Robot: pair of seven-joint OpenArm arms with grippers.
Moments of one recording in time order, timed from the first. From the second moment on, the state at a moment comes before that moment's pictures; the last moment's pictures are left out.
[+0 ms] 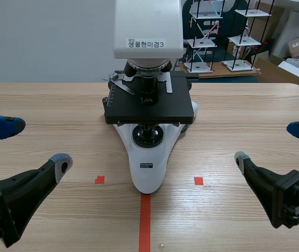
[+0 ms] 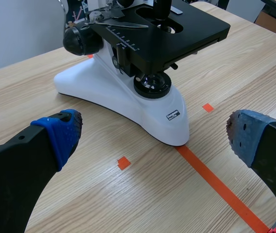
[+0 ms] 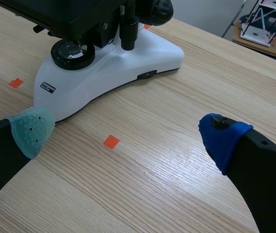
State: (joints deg) left arm 47.9 -32.6 -8.6 119.8 -21.6 -26.8 -9.6; right arm -45.2 30.8 13.0 114.2 16.9 24.5 6.6
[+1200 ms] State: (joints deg) left arm 47.9 -32.6 -8.6 119.8 -21.6 -26.8 -9.6; right arm -40.4 34.4 13.0 114.2 15.9 23.7 7.3
